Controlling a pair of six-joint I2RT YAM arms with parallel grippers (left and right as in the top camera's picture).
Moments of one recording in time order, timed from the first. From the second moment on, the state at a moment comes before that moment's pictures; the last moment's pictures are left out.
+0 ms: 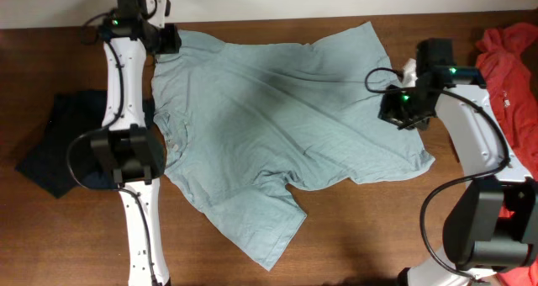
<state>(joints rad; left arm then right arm) 0.05 2.76 2.94 -1.19 0.23 0.05 -0.11 1.79 1.45 -1.01 -0.20 0.29</state>
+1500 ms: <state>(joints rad) -0.40 1.85 1.24 -1.22 0.14 -0.18 -0.30 1.79 1.30 -1.07 -0.14 0.34</state>
